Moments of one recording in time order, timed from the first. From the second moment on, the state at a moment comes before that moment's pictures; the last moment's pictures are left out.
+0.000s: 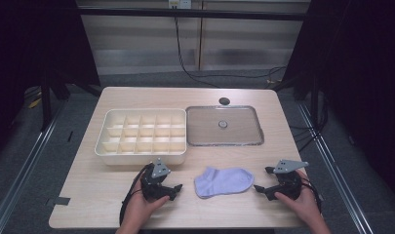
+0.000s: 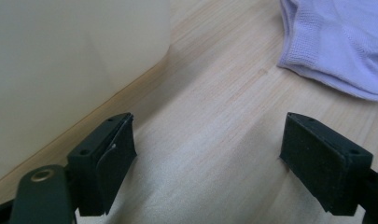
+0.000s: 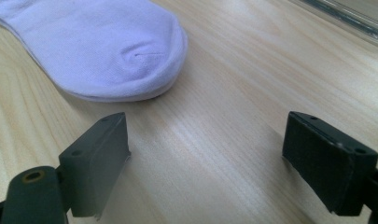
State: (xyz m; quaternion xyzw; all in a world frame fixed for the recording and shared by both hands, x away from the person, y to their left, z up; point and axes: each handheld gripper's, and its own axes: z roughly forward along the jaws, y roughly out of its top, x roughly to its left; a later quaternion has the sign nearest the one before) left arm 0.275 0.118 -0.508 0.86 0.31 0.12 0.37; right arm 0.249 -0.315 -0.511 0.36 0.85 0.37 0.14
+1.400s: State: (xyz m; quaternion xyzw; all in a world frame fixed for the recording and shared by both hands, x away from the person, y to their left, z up) left arm 0.283 0.083 -0.468 0.87 0.38 -0.01 0.32; right arm 0.249 -0.310 -0.503 0.33 0.86 0.38 0.12
